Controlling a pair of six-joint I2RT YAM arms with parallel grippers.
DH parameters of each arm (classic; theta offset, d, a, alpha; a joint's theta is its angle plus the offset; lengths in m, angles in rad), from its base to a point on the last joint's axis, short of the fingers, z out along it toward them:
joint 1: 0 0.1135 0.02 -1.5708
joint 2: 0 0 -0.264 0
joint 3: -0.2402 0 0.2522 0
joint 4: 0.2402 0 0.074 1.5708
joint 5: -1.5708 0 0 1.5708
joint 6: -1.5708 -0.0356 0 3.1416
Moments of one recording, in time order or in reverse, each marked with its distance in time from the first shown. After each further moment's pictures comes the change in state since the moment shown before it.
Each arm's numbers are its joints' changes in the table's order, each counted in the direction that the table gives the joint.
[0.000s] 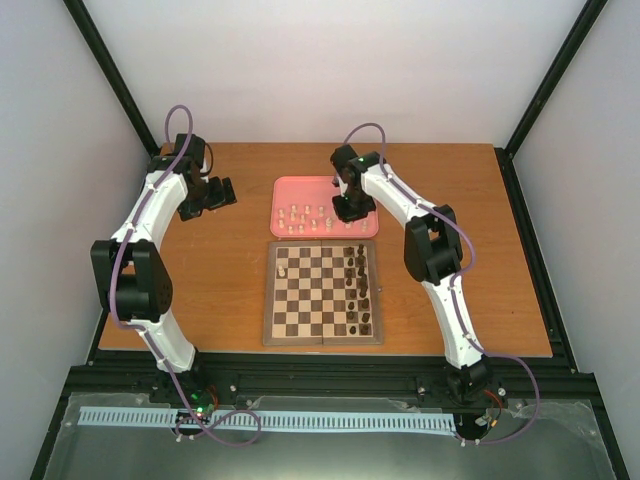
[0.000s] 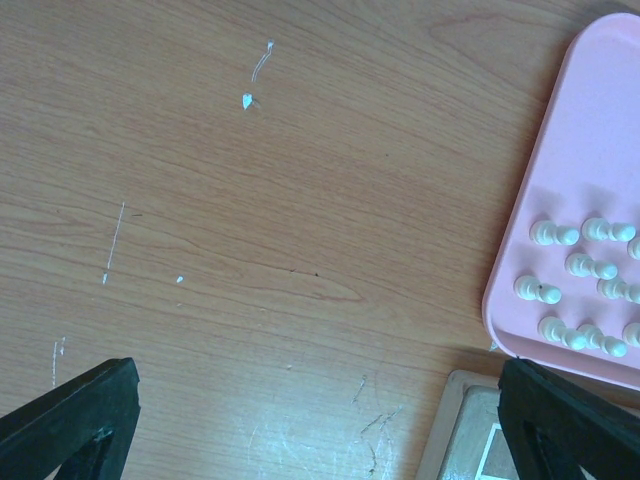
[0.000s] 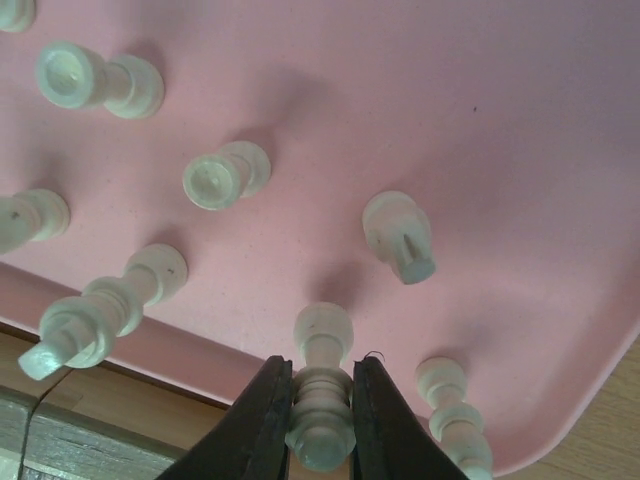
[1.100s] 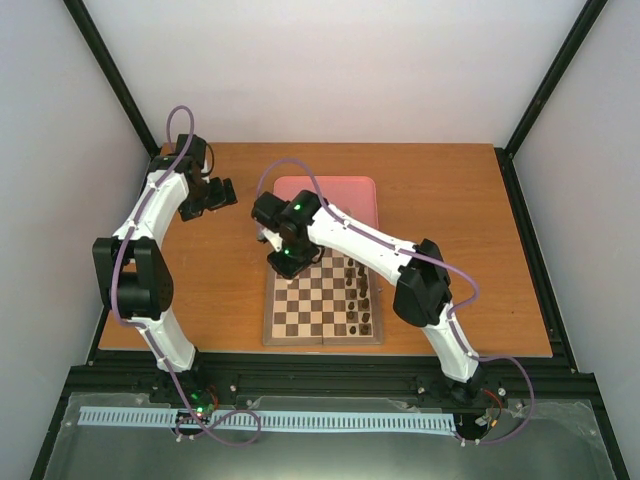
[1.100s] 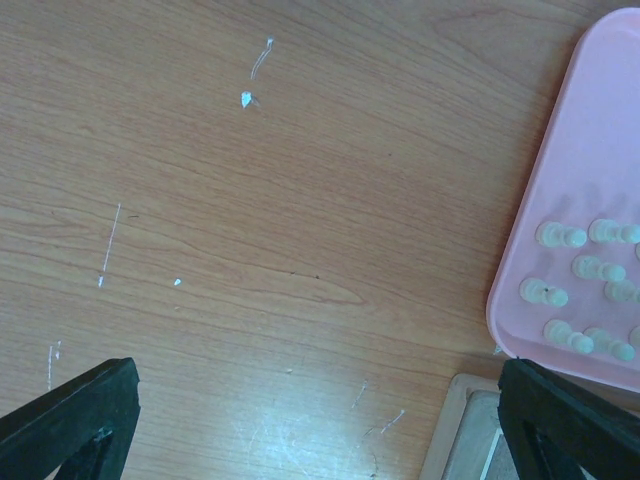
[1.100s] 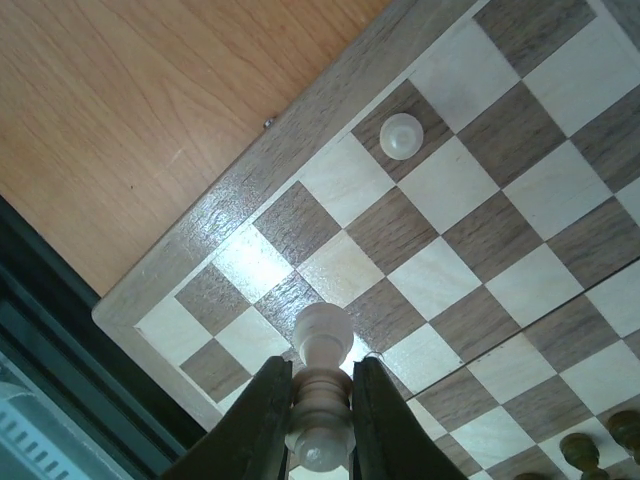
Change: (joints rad) left arm 0.000 0.018 -0.004 -0.002 0.000 0.000; right arm 0.481 -0.220 0.051 0.167 0.101 -0.020
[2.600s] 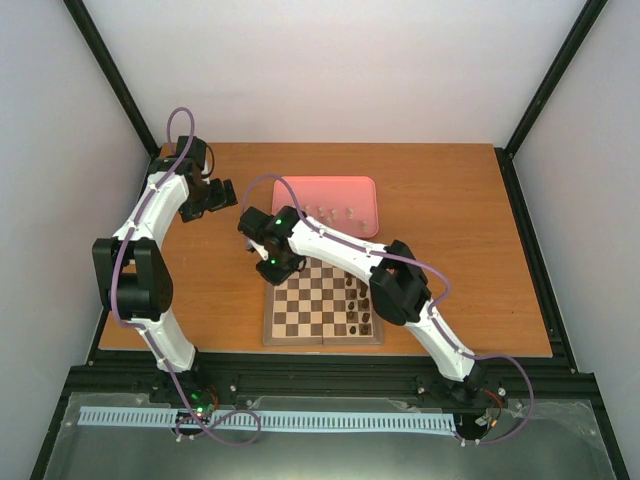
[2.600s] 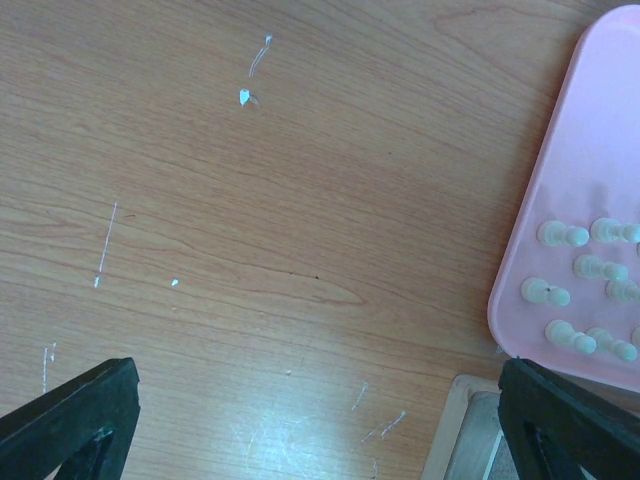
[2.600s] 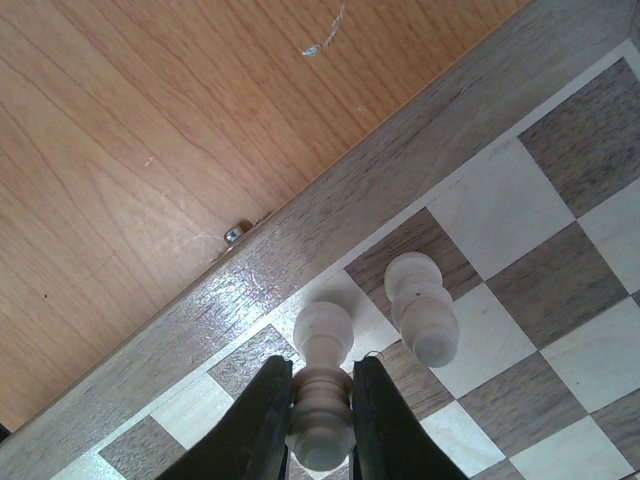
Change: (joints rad) left arm 0.000 -0.008 0.023 -0.020 -0.003 0.000; right arm 0.038 0.152 -0.018 -0.147 -0.079 0.028
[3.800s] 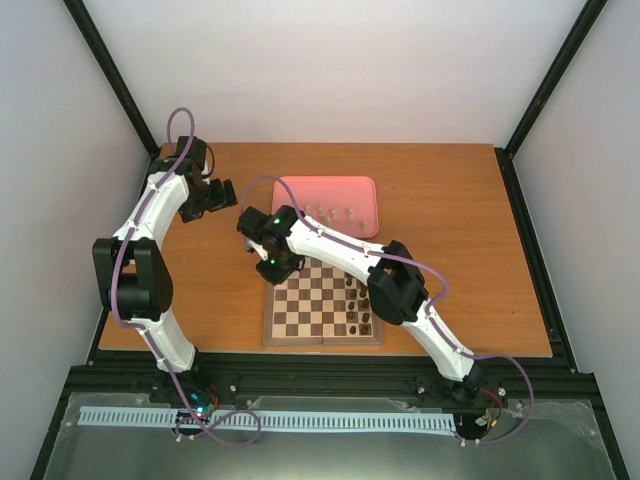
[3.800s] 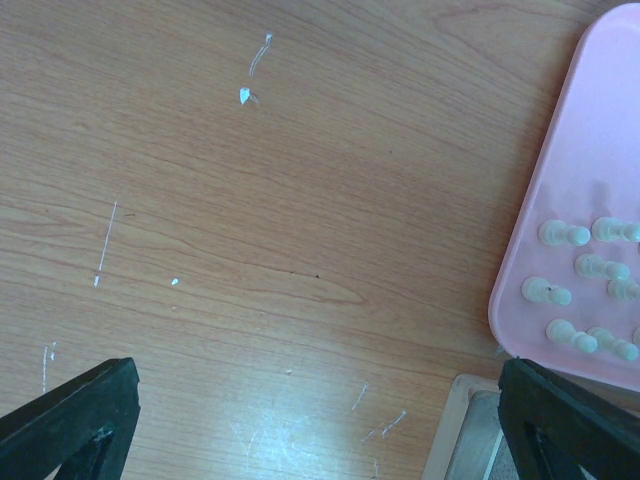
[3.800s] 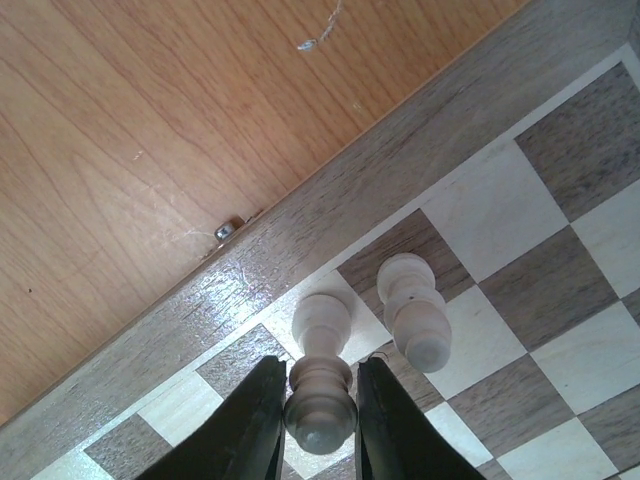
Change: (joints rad) left arm 0.000 0.000 0.002 0.000 0.000 0.000; right arm 0.000 0.027 -0.042 0.036 -0.013 0.024
